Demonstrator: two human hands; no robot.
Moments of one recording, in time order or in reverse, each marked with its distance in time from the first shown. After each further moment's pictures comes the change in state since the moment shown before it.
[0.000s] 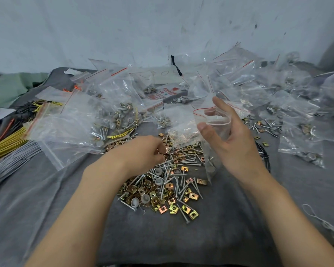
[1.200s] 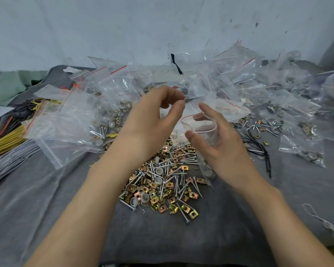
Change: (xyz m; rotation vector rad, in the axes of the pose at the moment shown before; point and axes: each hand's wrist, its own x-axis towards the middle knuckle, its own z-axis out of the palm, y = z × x) left_hand -0.003 0.036 -0.021 -0.586 0.660 0.203; right_hand -0.007 0.000 0.014 -0.085 -0.080 -0.043
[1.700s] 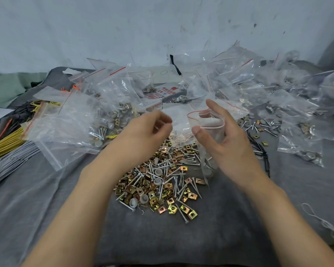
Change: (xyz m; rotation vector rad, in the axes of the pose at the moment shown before) left_hand -0.003 -0.033 -0.004 0.190 -0.278 -0.117; right_hand 0.003 -0.001 -0.010 0.057 0.039 0.026
